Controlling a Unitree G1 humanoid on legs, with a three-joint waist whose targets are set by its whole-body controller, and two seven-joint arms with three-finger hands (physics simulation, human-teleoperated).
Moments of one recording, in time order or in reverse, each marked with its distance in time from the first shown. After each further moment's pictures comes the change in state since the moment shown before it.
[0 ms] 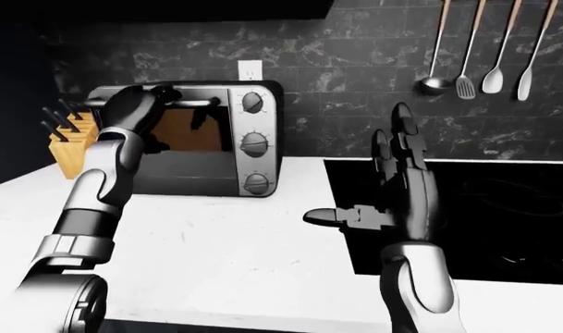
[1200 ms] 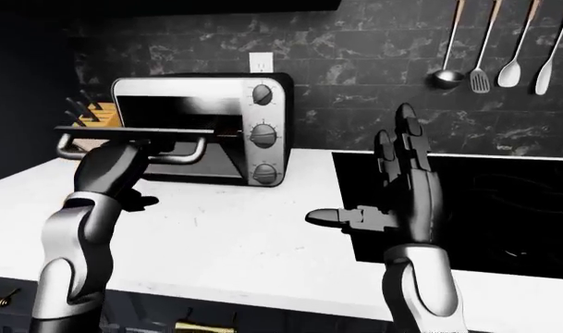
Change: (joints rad) left arm 0.557 -0.088 0.069 -0.869 0.032 0.095 -0.402; right arm 0.005 -0.003 -0.014 -0.019 0.020 0.017 -0.013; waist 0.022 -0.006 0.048
